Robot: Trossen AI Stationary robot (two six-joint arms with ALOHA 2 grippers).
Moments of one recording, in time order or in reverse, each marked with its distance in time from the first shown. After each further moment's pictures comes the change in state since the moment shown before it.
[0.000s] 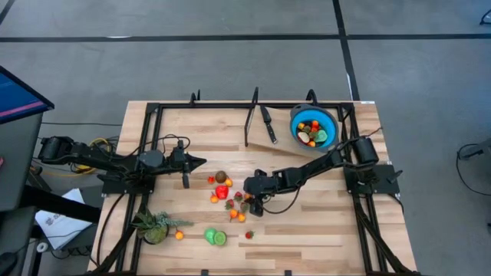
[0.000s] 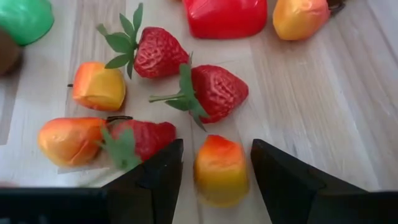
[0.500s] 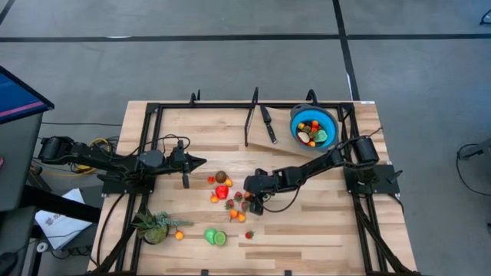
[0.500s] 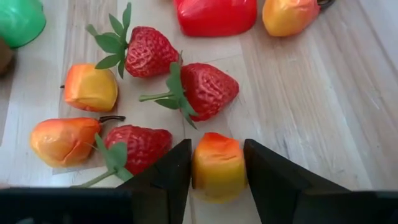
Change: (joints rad) left arm 0.000 0.000 0.000 0.001 0.000 0.000; right arm -0.010 -0.007 -0.003 -0.009 -0.002 0.015
